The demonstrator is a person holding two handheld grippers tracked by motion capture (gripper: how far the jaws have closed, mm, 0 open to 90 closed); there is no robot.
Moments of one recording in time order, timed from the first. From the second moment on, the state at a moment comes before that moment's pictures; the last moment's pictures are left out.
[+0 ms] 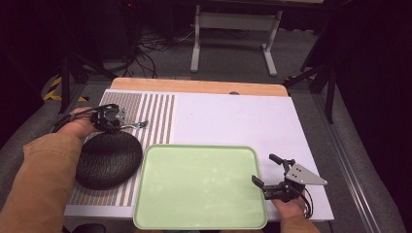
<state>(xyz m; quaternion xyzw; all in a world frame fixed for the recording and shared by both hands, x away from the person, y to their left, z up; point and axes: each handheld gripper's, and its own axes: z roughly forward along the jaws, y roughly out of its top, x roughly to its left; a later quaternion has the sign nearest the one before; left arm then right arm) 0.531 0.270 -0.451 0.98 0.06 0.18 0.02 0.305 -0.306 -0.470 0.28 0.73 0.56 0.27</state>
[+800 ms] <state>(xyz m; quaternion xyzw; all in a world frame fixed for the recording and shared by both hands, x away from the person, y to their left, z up) 0.510 0.268 -0.398 0.97 0.09 0.24 0.03 0.306 -0.307 -0.470 0.28 0.73 0.57 0.27</state>
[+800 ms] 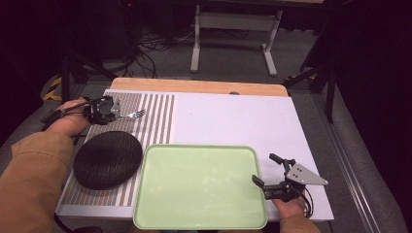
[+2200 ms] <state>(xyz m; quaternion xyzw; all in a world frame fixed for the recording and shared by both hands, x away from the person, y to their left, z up) 0.405 0.220 -0.346 0.95 0.22 0.17 0.13 0.306 -0.308 -0.470 0.28 0.72 0.57 0.27</state>
